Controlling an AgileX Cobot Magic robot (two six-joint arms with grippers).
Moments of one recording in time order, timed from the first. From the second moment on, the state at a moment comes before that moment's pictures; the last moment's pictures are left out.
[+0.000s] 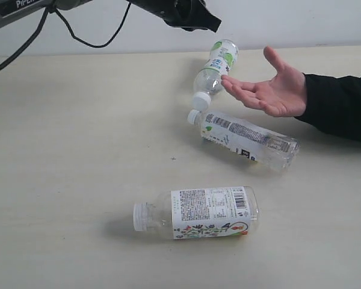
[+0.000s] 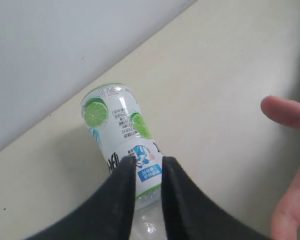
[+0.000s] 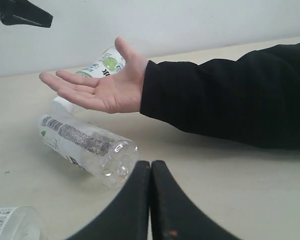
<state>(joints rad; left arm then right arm) -0.53 2.38 -2.18 -0.53 0.63 0.64 -0.06 0.07 -0.01 0.18 0.32 0.00</state>
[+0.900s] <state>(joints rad) -0.64 2.39 -2.18 -0.29 0.98 0.54 -0.06 0.07 -0.01 0.18 0.32 0.00</state>
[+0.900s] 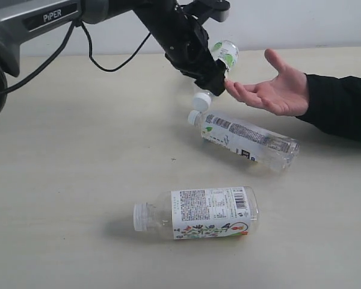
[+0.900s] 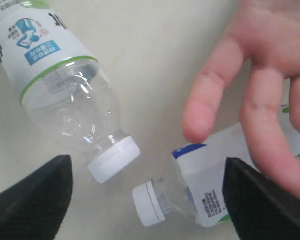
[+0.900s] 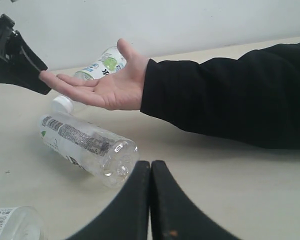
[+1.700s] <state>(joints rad) -0.71 2.37 -2.18 -0.03 1.13 0.38 -0.06 0.07 -0.01 0.18 0.32 0.00</state>
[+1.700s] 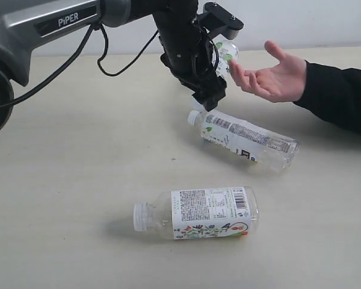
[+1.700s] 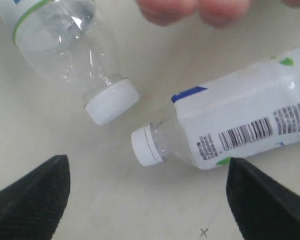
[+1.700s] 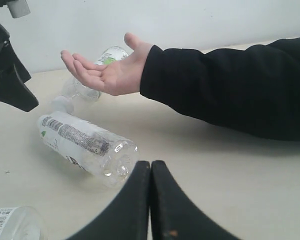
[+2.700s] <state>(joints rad) -0.71 2.20 -2.10 -0.16 1.22 0.50 -0.06 0.07 -0.01 0.18 0.32 0.00</state>
